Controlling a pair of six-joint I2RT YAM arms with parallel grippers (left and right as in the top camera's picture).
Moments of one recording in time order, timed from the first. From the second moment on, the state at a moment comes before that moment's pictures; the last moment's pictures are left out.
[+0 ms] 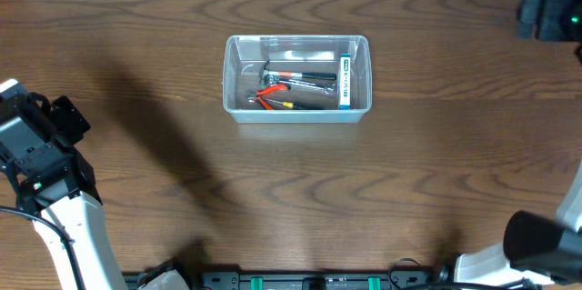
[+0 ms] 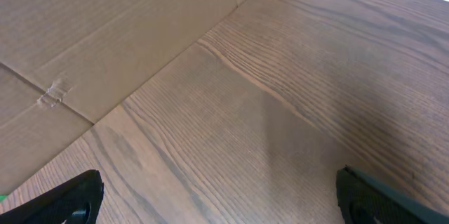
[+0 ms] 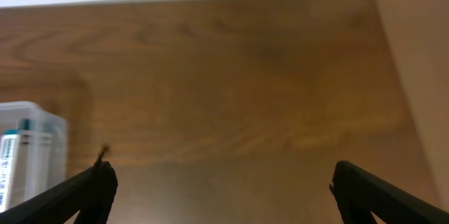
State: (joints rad) left arm 0.57 1.12 0.89 -0.35 -0.27 0.02; right arm -0.30 1.72 2.08 -1.22 -0.06 -0.14
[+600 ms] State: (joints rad) left arm 0.57 1.12 0.89 -0.35 -0.27 0.02; right arm -0.35 1.74 2.07 -1.24 -0.26 0.00
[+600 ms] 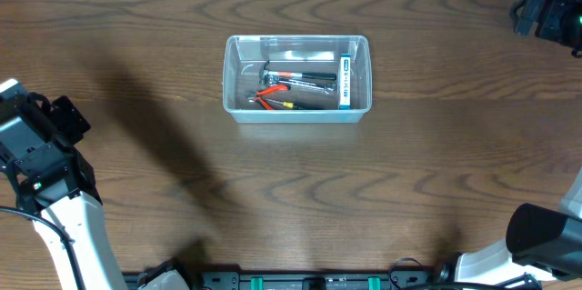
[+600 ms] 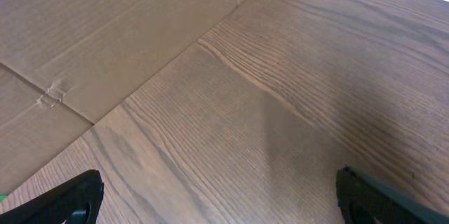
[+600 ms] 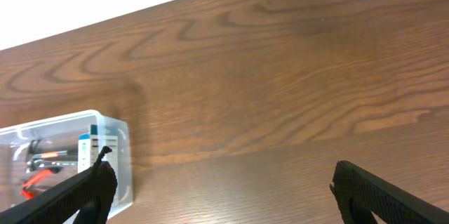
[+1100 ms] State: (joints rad) left arm 0.57 1.12 0.89 -0.35 -0.27 0.02; right arm -0.35 1.74 2.07 -1.24 -0.28 0.02
